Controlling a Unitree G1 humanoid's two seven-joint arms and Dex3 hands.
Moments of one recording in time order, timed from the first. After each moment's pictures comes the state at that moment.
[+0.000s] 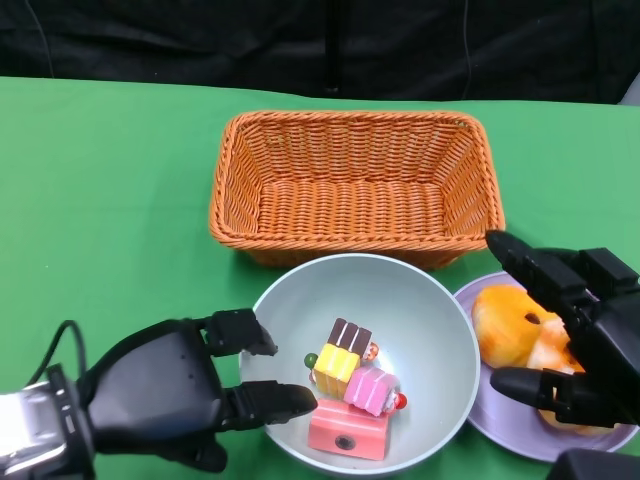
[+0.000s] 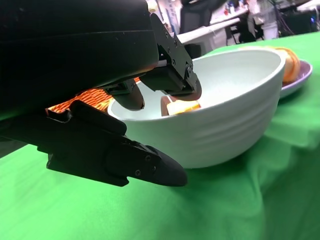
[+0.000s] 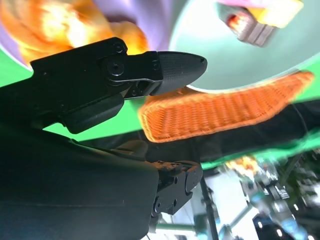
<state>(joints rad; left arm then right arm) -0.26 0.62 -0.35 0.19 1.18 -0.91 0.32 0.14 -0.38 0.09 -0.33 -0.66 -0.19 -0.02</state>
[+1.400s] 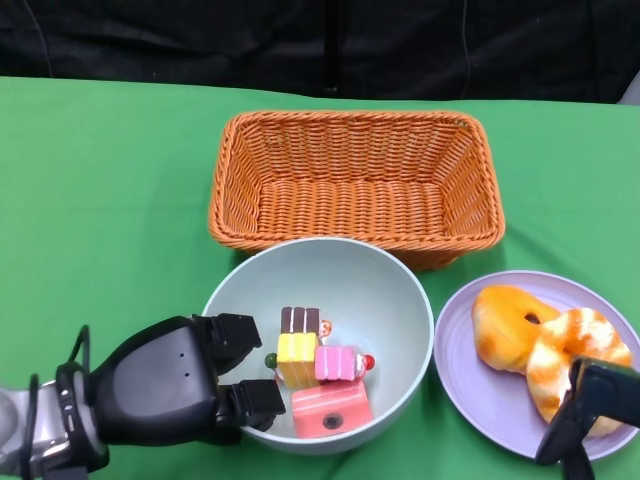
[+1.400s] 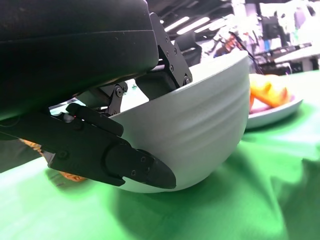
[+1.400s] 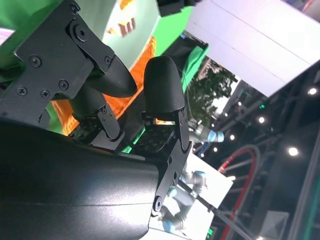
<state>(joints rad) -0.48 0.67 -0.78 0.50 1.26 -0.77 0.96 0.41 -0.18 0.01 -0.25 -0.14 -0.79 0.00</state>
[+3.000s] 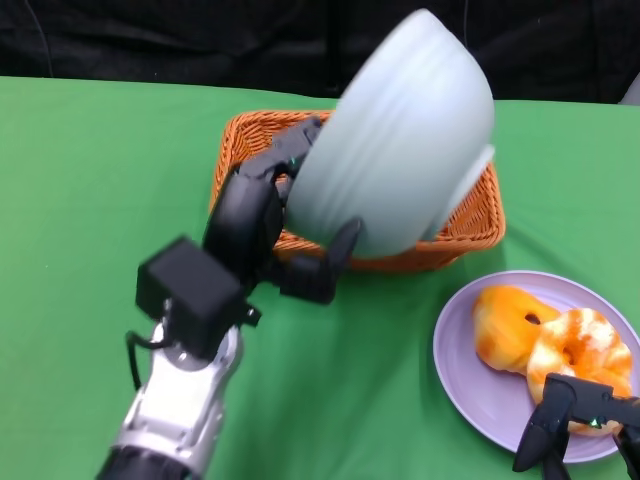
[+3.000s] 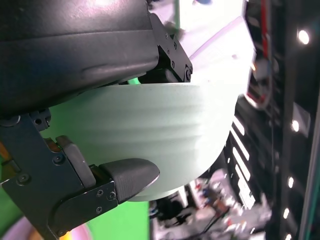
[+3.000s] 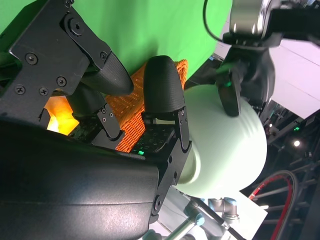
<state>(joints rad) -0.45 -0.09 -0.16 0.46 -0.12 -0.52 -0.09 0.38 -0.17 0.01 -0.16 -0.18 -0.72 0.06</state>
